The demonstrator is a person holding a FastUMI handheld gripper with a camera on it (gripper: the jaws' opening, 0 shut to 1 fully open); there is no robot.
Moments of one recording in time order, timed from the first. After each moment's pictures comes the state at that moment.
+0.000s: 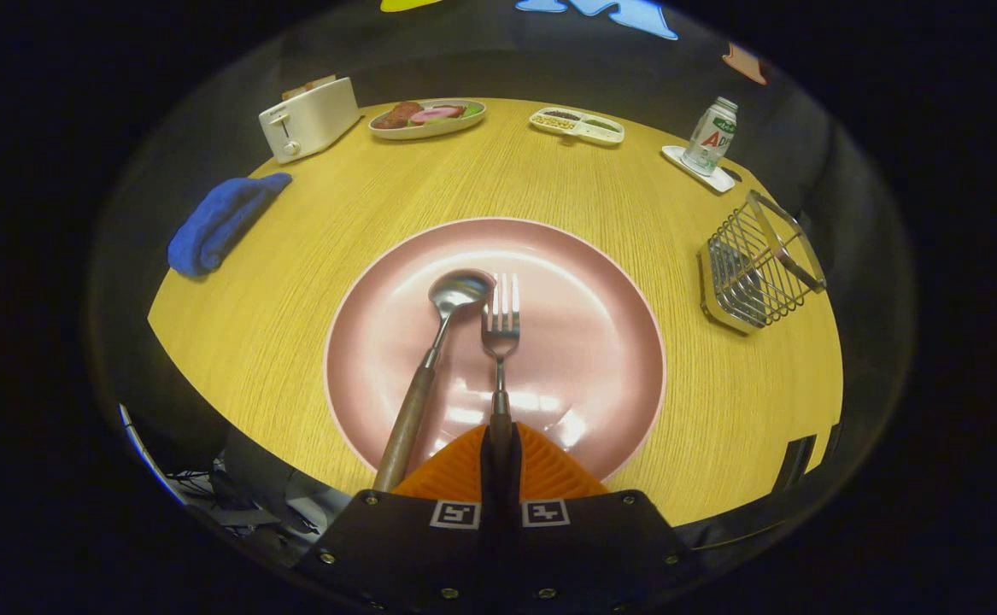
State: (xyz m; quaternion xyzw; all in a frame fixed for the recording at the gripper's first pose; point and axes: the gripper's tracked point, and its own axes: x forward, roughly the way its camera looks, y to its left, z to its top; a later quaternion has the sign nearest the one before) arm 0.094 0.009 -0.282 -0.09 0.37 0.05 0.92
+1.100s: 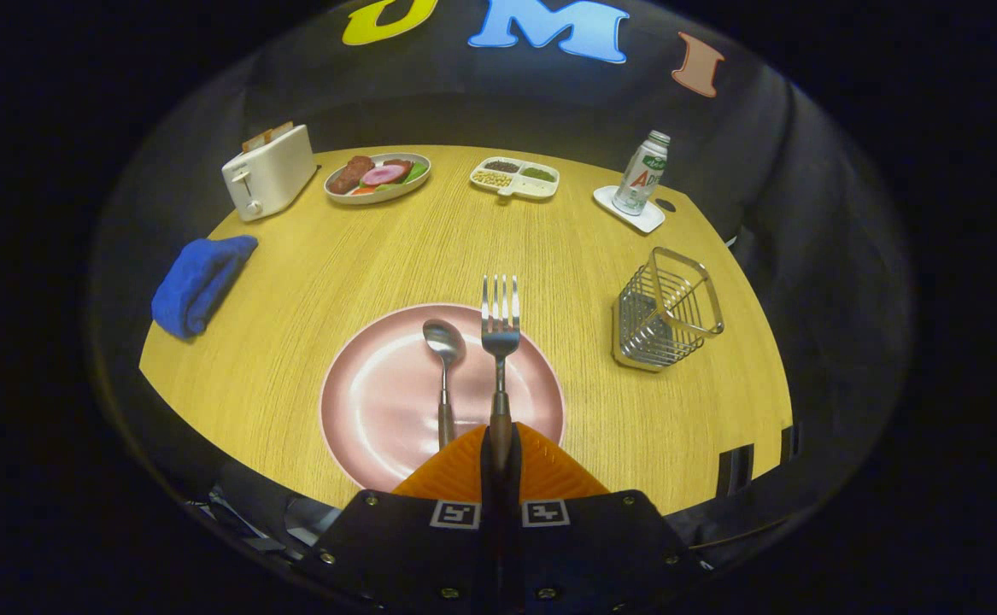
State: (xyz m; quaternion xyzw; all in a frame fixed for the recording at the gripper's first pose) arm 0.093 -0.023 -0.186 -0.07 0.30 -0.04 0.95
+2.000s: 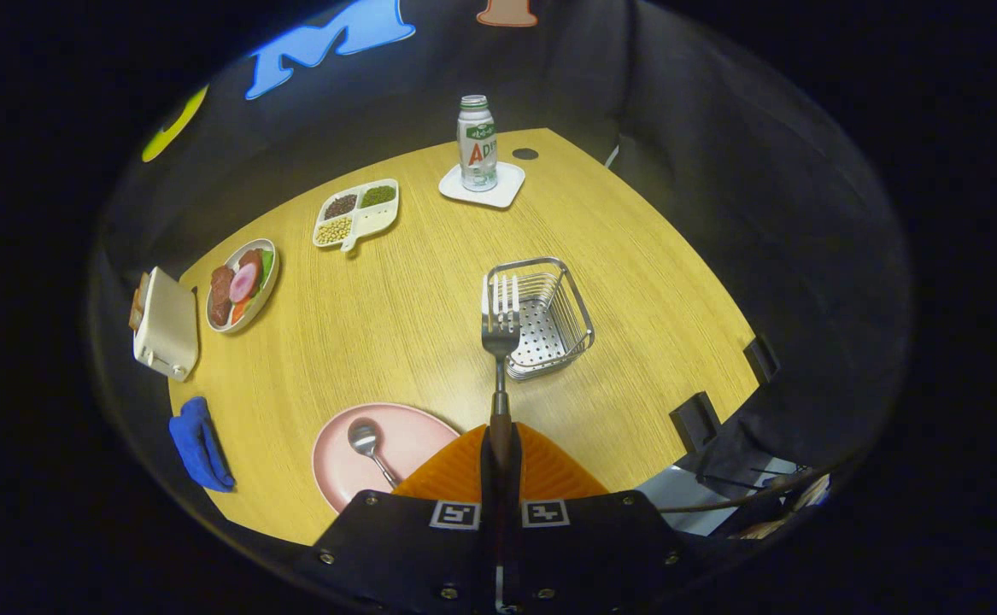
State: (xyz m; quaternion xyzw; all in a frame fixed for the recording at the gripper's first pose) arm 0.123 -0.113 -0.130 0.15 0.38 -0.18 0.90
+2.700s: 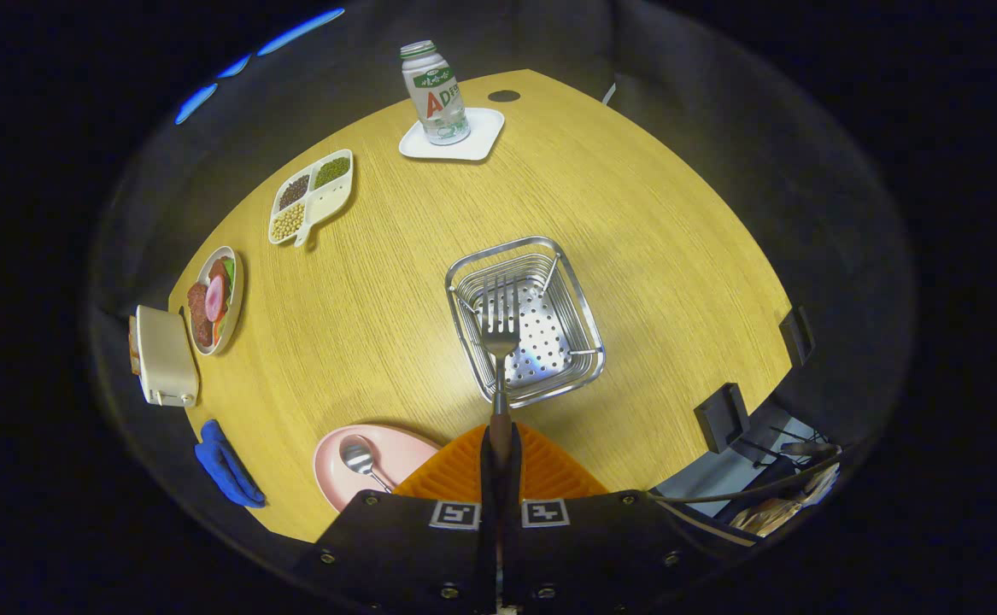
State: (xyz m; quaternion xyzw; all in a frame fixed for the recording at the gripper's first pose) arm 0.162 -0.135 -0.157 0.22 0.46 -0.14 0.85
